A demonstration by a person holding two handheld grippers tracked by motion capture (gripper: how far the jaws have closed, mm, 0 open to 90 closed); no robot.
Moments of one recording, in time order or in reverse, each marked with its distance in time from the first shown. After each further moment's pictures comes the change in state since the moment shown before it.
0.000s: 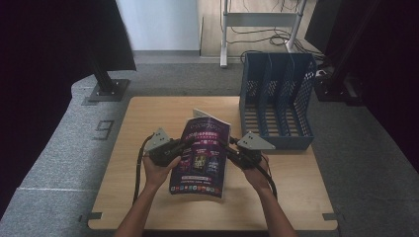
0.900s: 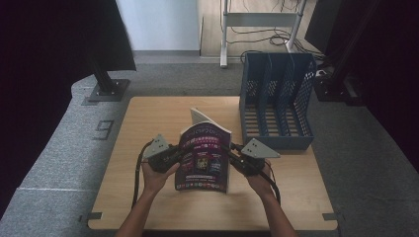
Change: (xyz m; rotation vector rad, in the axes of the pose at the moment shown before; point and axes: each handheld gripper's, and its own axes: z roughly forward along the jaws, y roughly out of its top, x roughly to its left) left arm -0.005 -0.016 -0.010 0.006 -0.018 0.005; right arm 0.006 -0.009 -0.016 -0.049 0.047 -0.022
